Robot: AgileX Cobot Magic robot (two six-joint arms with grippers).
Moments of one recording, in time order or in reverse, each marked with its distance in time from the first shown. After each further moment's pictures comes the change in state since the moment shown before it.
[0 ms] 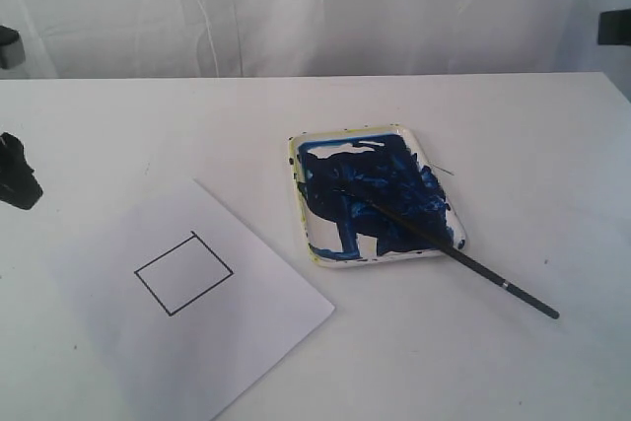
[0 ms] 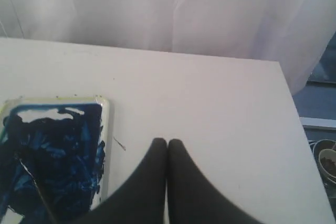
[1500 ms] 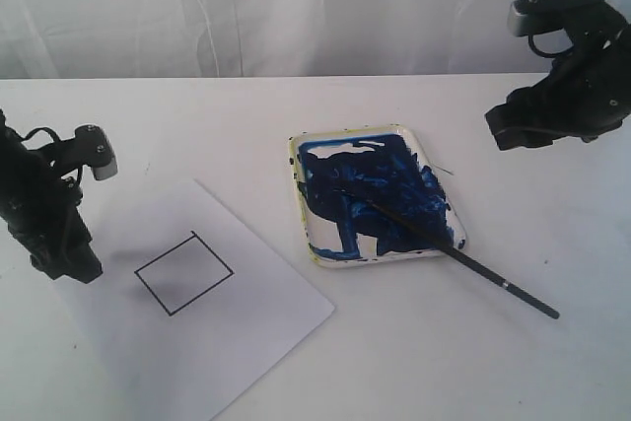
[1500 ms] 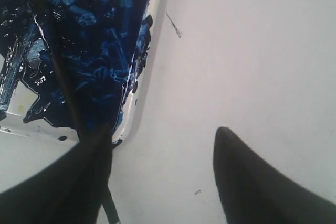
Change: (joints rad) left arm 0.000 0.421 -0.002 -0.152 -0.199 0.651; right arm 0.008 0.488 -0.215 0.261 0.257 -0.382
